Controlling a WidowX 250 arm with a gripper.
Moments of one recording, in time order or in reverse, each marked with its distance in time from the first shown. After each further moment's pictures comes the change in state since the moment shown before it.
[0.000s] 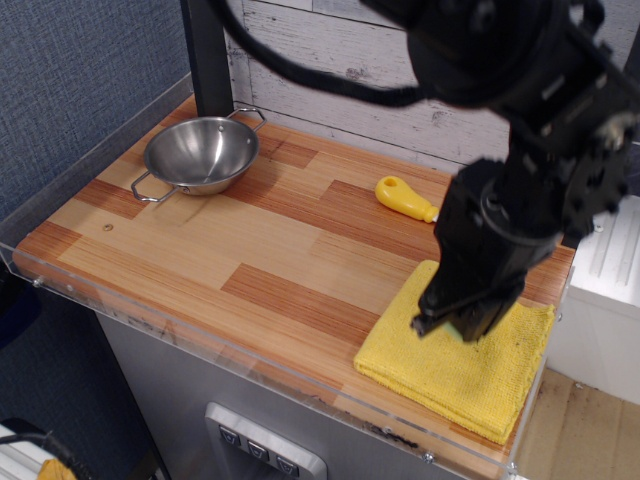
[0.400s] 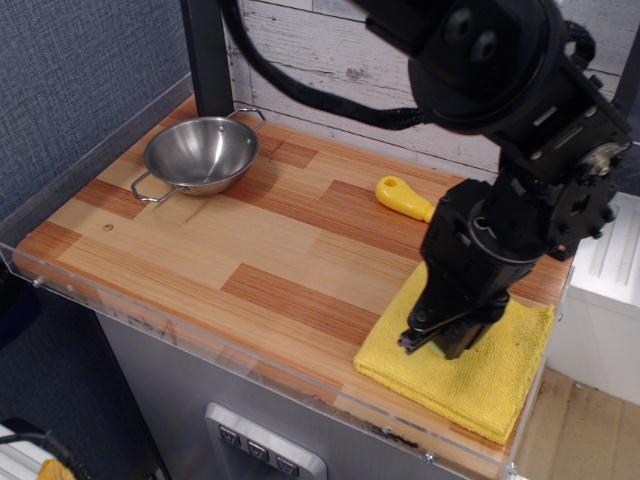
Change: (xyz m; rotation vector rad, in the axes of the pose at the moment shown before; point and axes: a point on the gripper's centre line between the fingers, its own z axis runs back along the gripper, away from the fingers) arm 0.006 0.009 -0.010 0.057 -0.023 0.054
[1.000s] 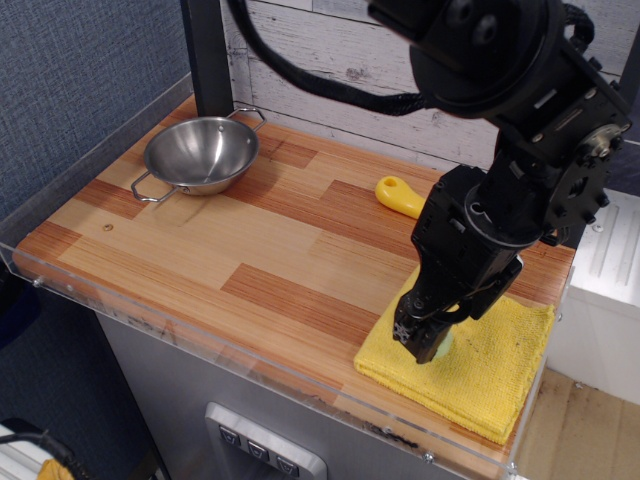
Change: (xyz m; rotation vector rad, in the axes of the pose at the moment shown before) arm 0.008 0.001 0.004 0.033 -0.025 0.050
